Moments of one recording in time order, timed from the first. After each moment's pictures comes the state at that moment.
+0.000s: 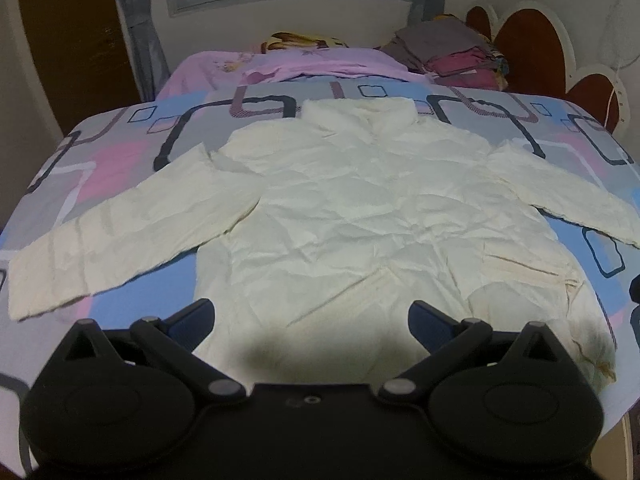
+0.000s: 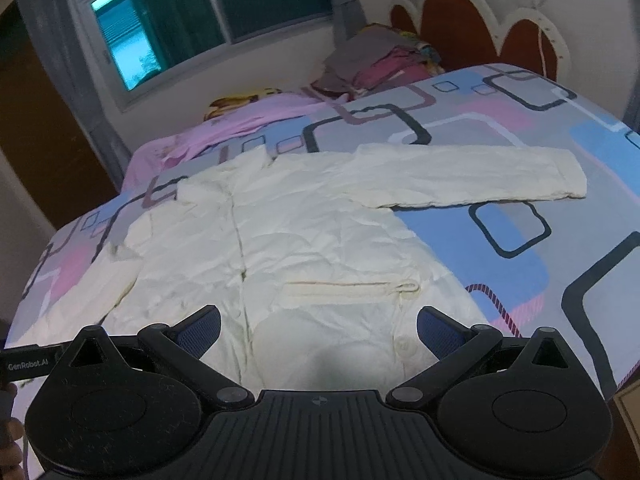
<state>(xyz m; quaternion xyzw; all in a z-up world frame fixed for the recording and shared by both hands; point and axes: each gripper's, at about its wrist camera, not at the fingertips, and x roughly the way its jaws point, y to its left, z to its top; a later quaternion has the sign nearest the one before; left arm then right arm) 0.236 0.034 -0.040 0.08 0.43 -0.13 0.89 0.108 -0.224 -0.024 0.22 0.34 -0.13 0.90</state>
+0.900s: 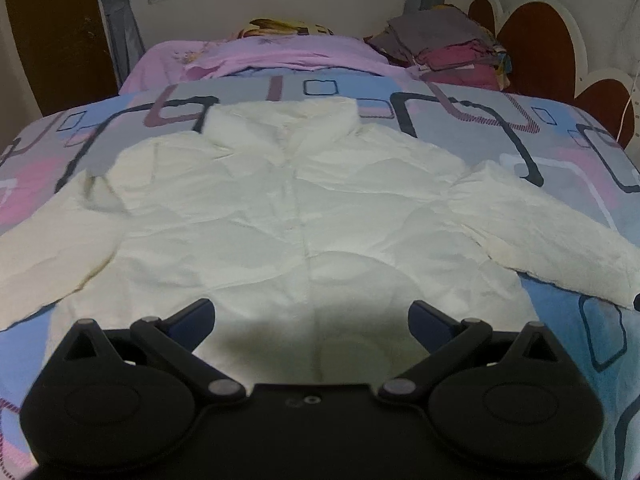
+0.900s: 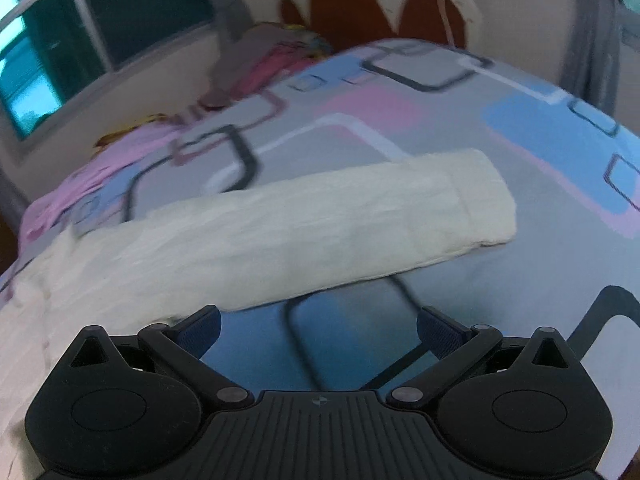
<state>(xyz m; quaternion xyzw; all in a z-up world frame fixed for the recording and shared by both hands) 0.325 -0.141 -0.089 0.07 0.45 -0.12 0.88 0.179 -0.500 -0.126 0.28 0.35 -0.25 0.86</state>
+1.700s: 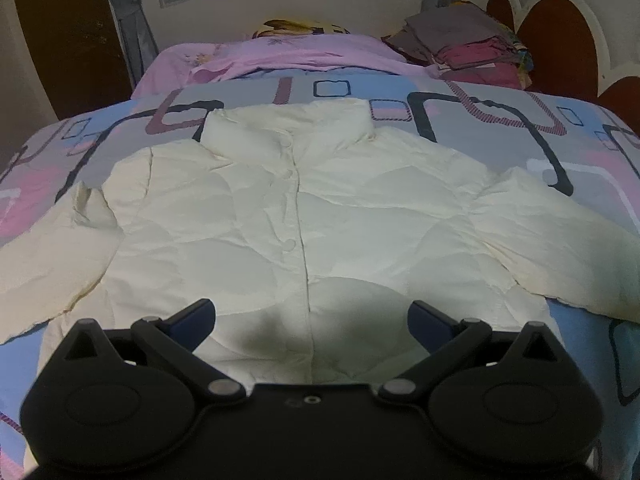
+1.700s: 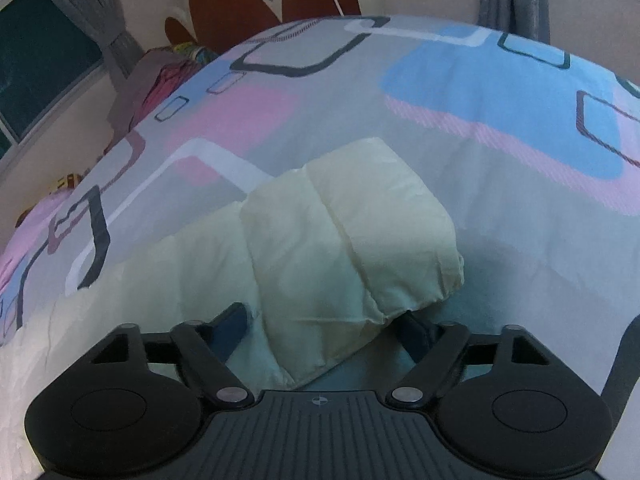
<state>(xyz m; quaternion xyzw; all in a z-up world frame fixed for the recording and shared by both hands) 0.349 -0.160 -0.104 0.08 0.45 -0.09 0.88 0.199 -0.609 -0.187 0.34 0.32 -0.35 0.81</state>
